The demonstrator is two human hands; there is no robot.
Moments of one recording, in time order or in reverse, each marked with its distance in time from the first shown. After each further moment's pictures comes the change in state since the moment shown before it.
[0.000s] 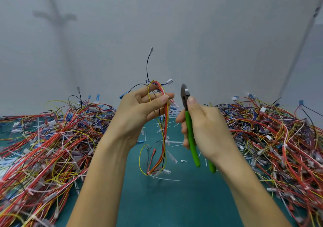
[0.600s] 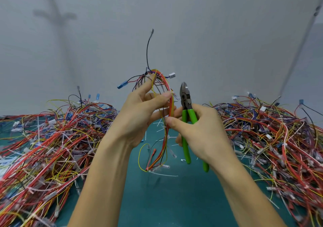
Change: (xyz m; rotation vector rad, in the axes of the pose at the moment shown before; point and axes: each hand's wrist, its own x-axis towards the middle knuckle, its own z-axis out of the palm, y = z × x) left_hand -0.003 0.002 0.010 -0.024 -0.020 -0.012; right_hand 0.001 0.009 0.008 -0.003 0.035 -0.084
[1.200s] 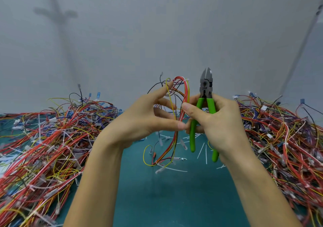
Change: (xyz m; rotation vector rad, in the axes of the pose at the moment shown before) left_hand -0.011 0.009 -0.007 0.546 -0.237 -0.024; right_hand 0.005 -0.003 -0.019 0.193 0.077 -0.064
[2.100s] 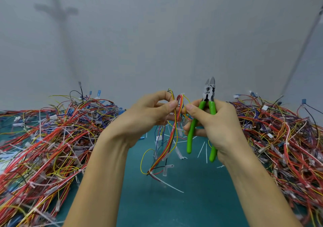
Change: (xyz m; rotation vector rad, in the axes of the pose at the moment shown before) left_hand 0.006 -0.010 0.005 -0.181 0.013 -0.095; right_hand 0.001 0.006 0.004 0.125 -0.006 0.179
